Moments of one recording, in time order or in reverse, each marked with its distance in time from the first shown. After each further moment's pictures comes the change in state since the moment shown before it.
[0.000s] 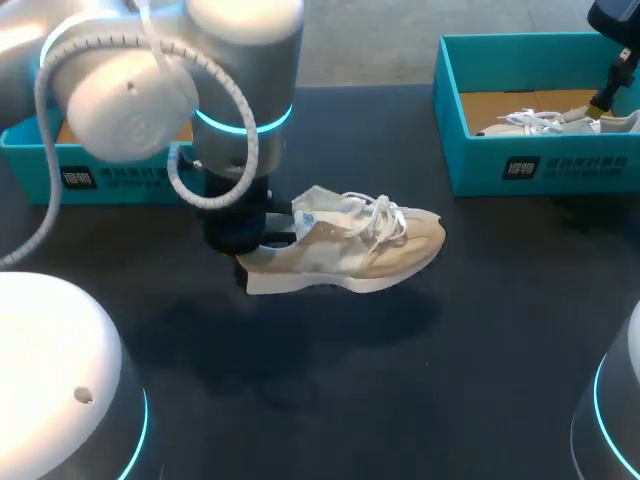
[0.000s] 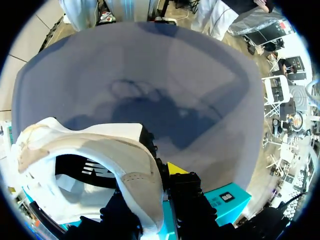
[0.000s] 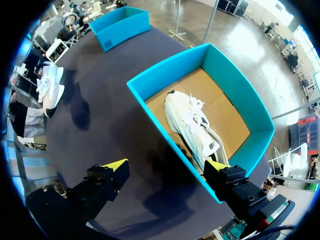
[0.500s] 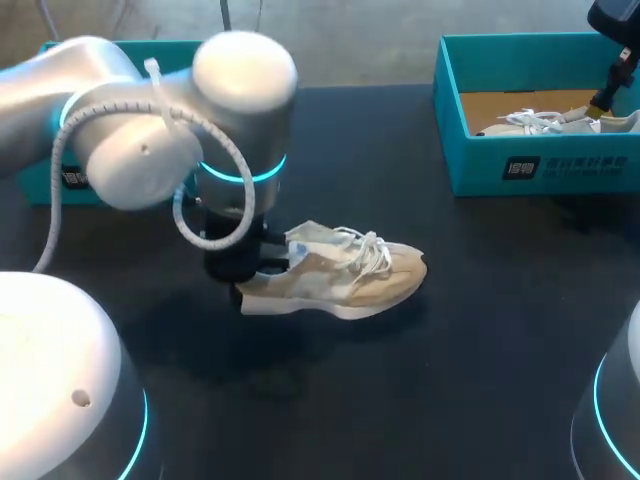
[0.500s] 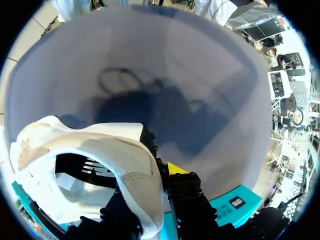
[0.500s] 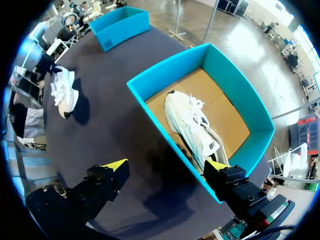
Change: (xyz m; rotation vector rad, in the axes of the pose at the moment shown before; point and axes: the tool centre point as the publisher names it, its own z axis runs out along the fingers) left arm -0.001 0.008 0.074 -0.019 0.018 0.025; right arm 0.000 0.000 0.000 0.000 0.000 0.000
